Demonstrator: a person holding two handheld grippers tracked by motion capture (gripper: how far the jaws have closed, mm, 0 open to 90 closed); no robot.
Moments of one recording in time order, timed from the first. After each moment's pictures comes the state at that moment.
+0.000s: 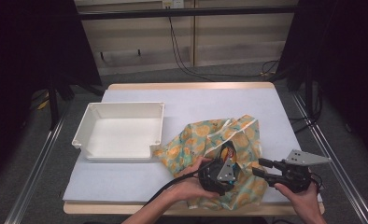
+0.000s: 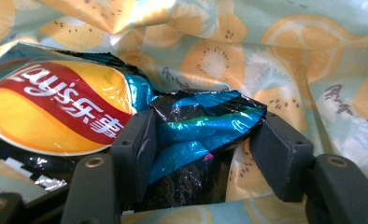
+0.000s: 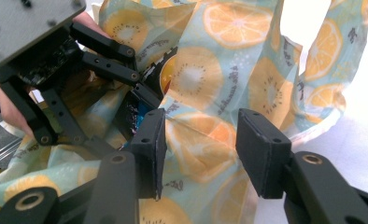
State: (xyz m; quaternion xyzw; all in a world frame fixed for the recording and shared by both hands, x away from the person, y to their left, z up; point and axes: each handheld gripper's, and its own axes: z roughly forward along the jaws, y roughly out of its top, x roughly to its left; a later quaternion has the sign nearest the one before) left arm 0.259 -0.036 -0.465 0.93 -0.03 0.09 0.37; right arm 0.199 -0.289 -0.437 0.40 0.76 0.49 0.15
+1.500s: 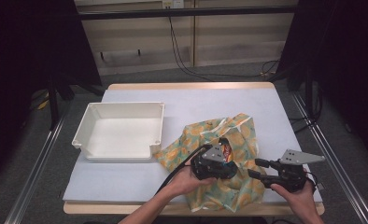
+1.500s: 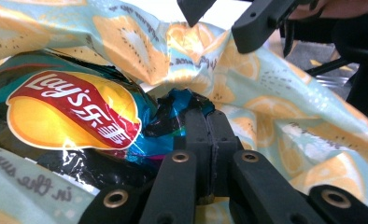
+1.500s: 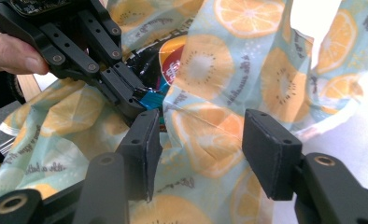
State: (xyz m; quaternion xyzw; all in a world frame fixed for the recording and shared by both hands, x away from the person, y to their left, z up) left arm 0.282 -0.017 -0.442 0.89 0.05 -0.03 0.46; right arm 0.204 -0.280 -0.439 0.39 0.77 0.49 0.14
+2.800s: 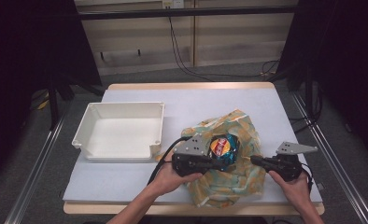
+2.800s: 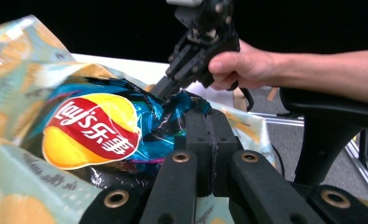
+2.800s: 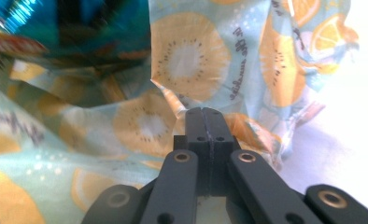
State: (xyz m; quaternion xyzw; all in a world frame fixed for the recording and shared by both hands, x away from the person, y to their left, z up) left arm 0.274 0.035 -0.387 0.84 0.03 -0.03 0.55; right arm 0.236 -0.291 -0.457 0.41 0.77 0.47 0.14
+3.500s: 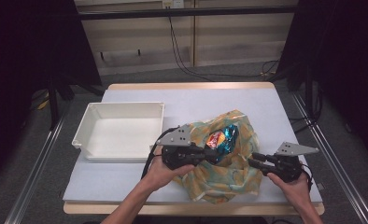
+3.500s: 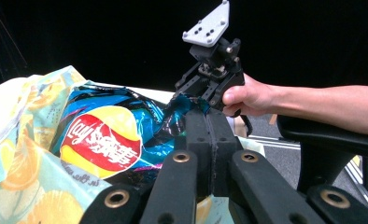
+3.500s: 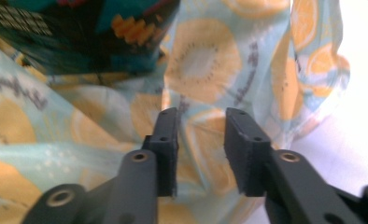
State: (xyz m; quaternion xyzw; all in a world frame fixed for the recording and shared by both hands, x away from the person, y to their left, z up) left arm 0.279 0.054 -0.362 0.81 0.04 -0.02 0.59; right arm 0.230 -0.285 -0.448 0.40 0.77 0.48 0.15
